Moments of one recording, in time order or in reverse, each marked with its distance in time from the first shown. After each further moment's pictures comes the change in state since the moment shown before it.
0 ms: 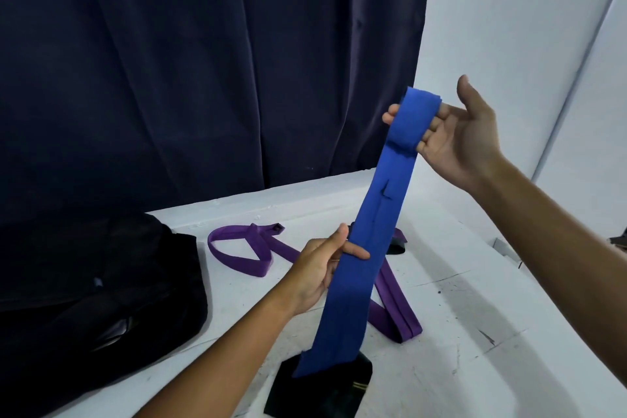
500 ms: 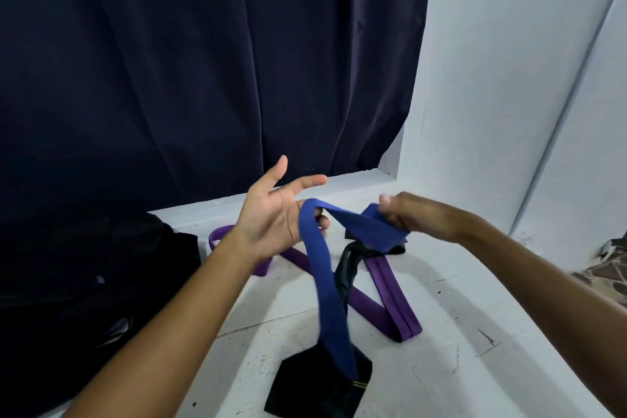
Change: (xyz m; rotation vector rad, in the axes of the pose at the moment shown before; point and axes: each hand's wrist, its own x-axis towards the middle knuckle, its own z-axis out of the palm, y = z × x) left_hand -0.009 0.082 -0.038 -0.280 -0.095 -0.021; right_hand -0.028 0.062 -0.025 -1.034 -0.566 0.277
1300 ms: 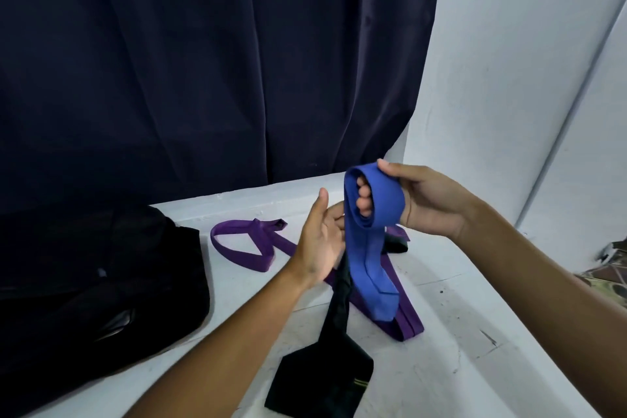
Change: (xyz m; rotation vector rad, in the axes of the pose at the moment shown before) left_hand 0.036 -0.077 0.016 0.050 0.059 0.215; right_hand 0.006 -0.035 0.003 1.048 0.021 0.064
